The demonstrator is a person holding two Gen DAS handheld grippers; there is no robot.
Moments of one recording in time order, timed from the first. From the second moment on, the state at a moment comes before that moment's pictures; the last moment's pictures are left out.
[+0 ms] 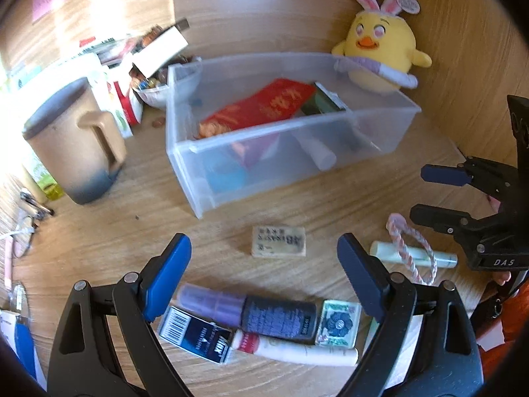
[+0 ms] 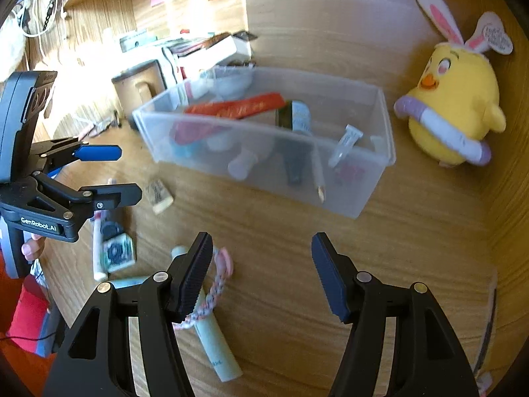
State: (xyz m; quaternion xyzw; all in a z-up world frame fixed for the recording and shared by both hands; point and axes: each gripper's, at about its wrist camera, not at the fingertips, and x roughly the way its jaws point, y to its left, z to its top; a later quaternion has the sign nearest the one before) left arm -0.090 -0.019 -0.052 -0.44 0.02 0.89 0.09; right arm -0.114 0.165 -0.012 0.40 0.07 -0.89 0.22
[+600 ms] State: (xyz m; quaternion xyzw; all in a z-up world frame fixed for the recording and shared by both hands) left arm -0.100 -0.009 -0.072 -0.48 0.02 0.87 0.12; right arm -0.116 0.152 -0.031 0.43 0.08 -0.86 0.26
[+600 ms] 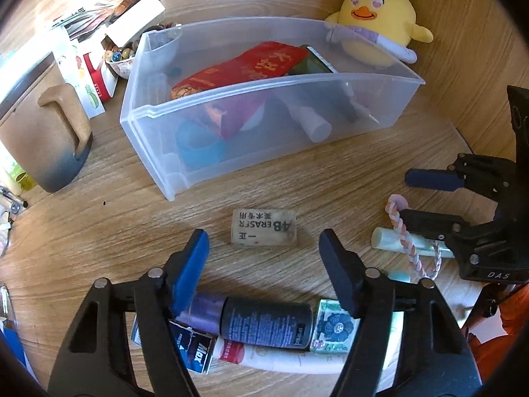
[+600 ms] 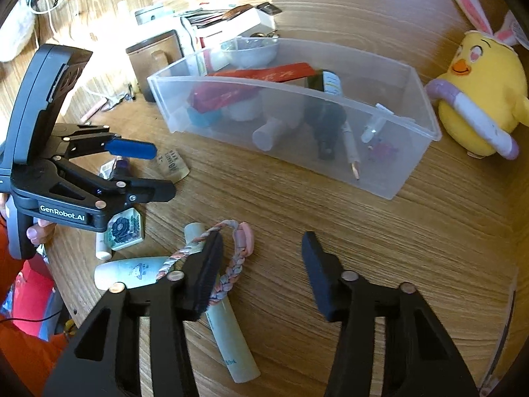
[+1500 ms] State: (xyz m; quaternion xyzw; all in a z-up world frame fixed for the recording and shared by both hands) left arm -0.097 -0.023 -0.038 -0.40 -0.01 0.91 0.09; right arm -0.124 0.149 -0.001 0.37 0.07 -0.89 0.24
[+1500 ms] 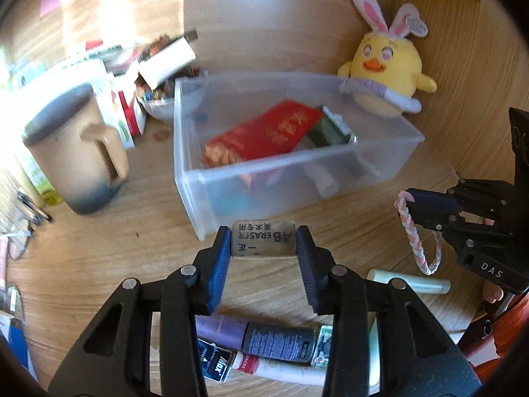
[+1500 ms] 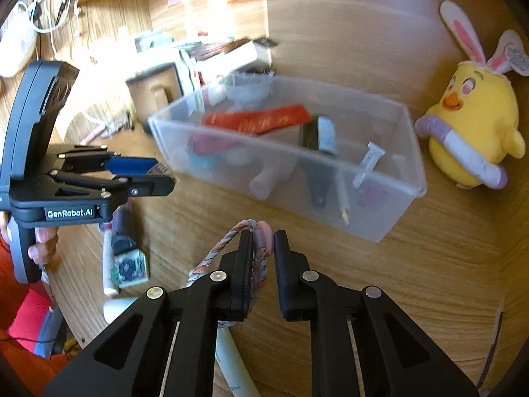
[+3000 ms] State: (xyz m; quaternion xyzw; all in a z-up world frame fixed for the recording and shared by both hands) left arm -0.179 0.009 -0.022 -0.40 -0.03 0.91 0.12; right arm -0.225 0.165 0.028 0.35 0.07 -0.92 0.15
